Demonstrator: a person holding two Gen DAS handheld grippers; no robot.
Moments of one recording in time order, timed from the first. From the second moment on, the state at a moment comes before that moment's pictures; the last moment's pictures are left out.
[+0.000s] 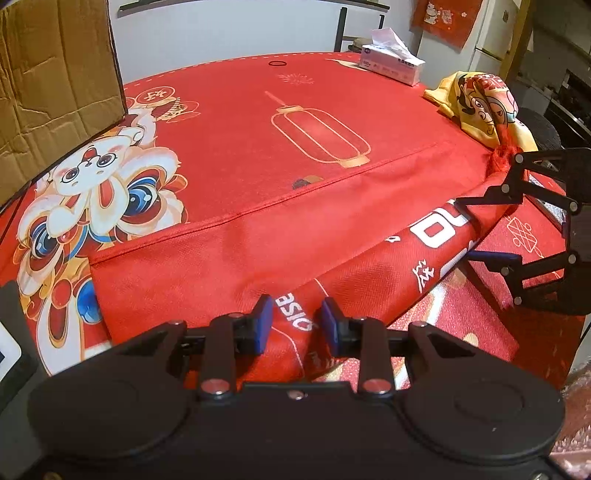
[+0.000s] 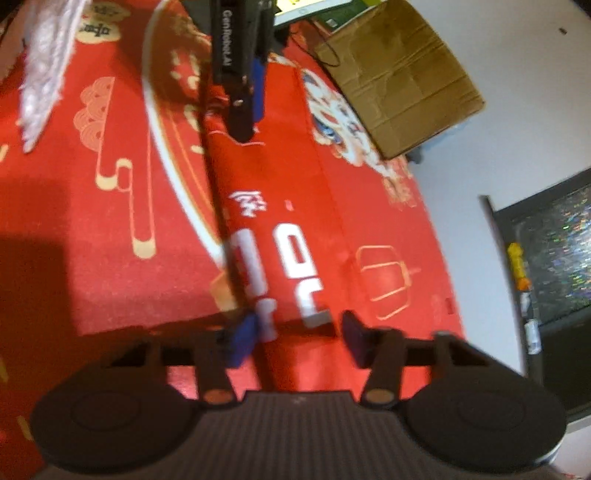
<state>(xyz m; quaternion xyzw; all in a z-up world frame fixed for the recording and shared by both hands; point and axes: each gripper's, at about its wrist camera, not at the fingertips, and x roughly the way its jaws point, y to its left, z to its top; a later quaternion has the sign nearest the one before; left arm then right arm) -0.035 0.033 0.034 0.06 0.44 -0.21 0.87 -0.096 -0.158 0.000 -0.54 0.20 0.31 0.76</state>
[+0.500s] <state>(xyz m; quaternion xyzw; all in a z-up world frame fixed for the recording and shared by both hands) -0.037 0.035 0.033 0.05 0.44 -0.21 0.87 -0.019 -0.173 0.037 -0.27 0.44 0.33 0.79</state>
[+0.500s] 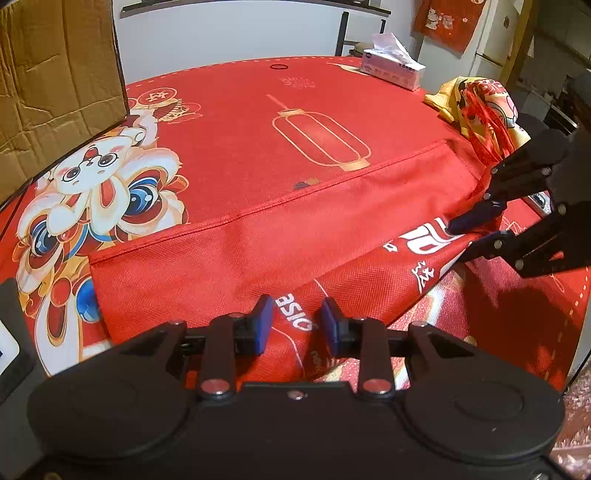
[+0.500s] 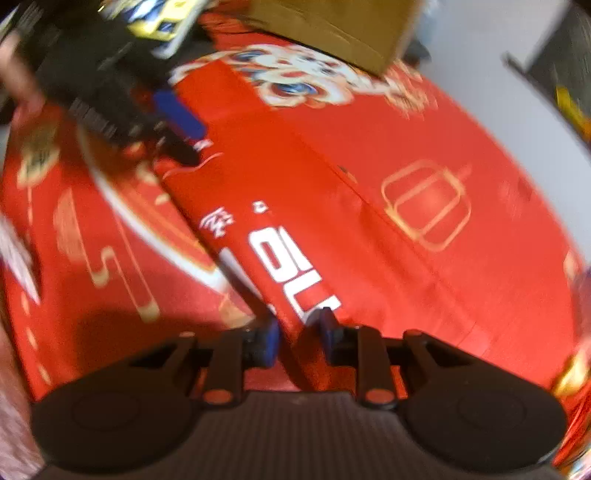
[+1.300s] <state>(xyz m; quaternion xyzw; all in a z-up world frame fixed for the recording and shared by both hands) -0.058 0.040 0.036 0.06 0.46 -0.25 0.85 -0.026 -0.182 0.044 -0.17 0.53 0.35 0.75</state>
